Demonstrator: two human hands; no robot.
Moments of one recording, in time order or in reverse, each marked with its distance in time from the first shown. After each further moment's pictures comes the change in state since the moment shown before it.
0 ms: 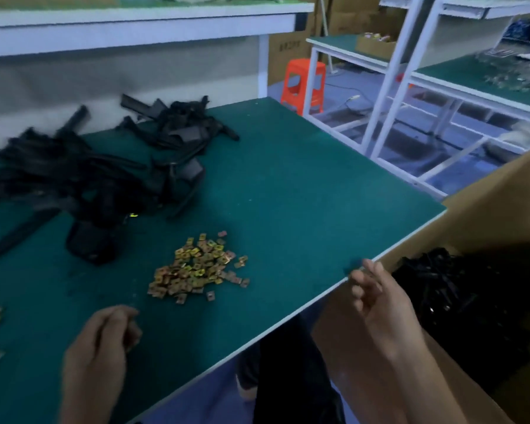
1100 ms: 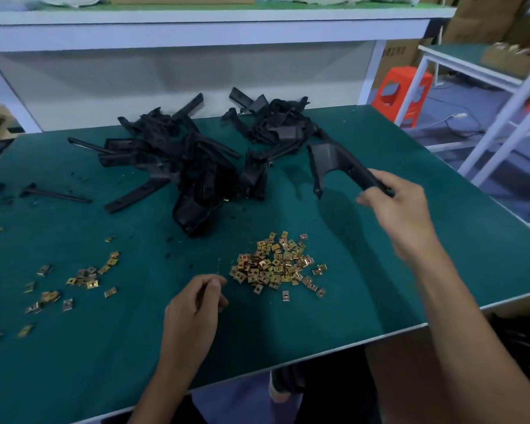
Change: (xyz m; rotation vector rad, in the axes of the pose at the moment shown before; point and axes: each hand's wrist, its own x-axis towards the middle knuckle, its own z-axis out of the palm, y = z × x) left_hand -0.014 0.013 -0.004 0.042 -0.002 0.106; right_hand 0.043 -0.047 0.206 -0.860 -0.351 -0.596
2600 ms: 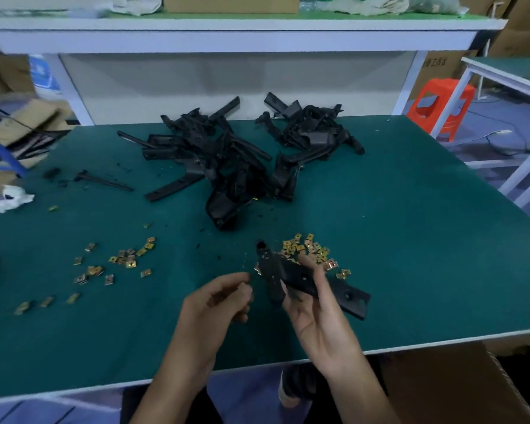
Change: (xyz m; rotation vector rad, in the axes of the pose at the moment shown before) left_hand -0.027 0.034 -0.022 -0.508 -0.091 -0.254; right_hand -0.153 0.020 0.113 1.290 -0.413 0.656
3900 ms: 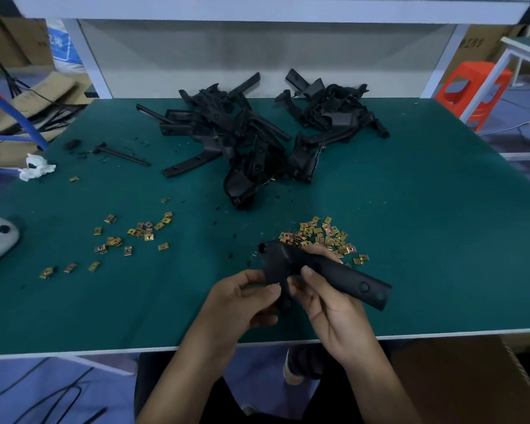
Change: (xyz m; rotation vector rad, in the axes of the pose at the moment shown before) left_hand -0.017 0.002 0.000 -0.102 -0.152 -0.232; right_hand -0.005 0.008 -0.009 -0.252 -0.151 -0.118
